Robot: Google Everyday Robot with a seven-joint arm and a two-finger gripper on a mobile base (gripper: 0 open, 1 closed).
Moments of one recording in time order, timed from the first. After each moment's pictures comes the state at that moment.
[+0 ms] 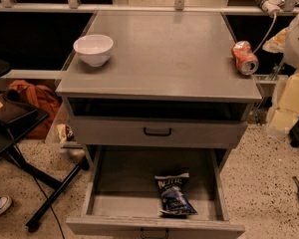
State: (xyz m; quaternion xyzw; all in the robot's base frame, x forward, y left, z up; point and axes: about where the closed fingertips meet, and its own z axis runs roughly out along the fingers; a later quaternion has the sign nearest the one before) arm 0.438 -0.217 0.977 -0.60 0.78 -0.03 0.16
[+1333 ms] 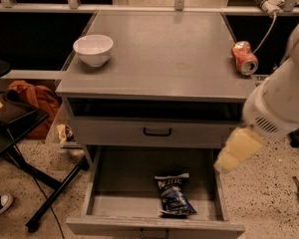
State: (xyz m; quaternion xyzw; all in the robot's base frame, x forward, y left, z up) arm 0.430 -0.195 0.869 -0.45 0.87 -0.04 0.17
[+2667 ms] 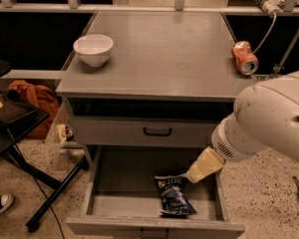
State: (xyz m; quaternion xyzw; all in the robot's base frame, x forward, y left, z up) arm 0.443 -0.168 0.780 -0.36 0.91 -0.04 0.19
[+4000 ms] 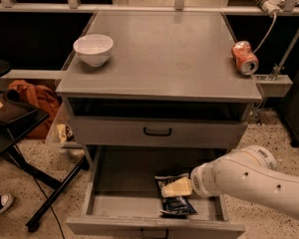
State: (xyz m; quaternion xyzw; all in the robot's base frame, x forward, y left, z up) arm 0.447 -0.133 0.592 -0.15 0.97 0.10 0.19
